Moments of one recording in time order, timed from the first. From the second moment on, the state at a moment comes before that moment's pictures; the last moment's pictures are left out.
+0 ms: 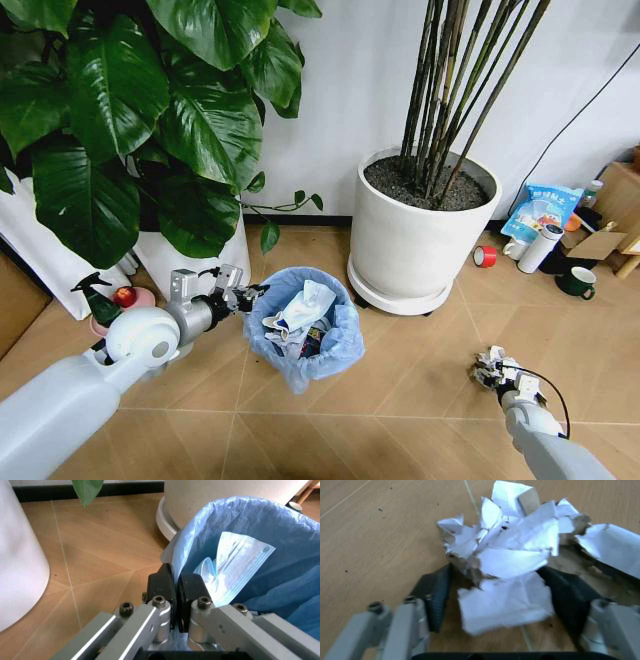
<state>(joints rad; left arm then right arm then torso) 0.83 -0.62 0.02 -1.94 -1.15 0.46 -0.10 -0.97 1.05 0.31 0.75 0.71 0.04 0.02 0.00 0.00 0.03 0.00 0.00</state>
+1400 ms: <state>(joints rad) 0.75 -0.64 0.11 -1.90 -1.14 0.46 -0.09 -1.37 0.88 0.49 1.40 0.73 0.08 -0.05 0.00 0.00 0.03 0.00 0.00</state>
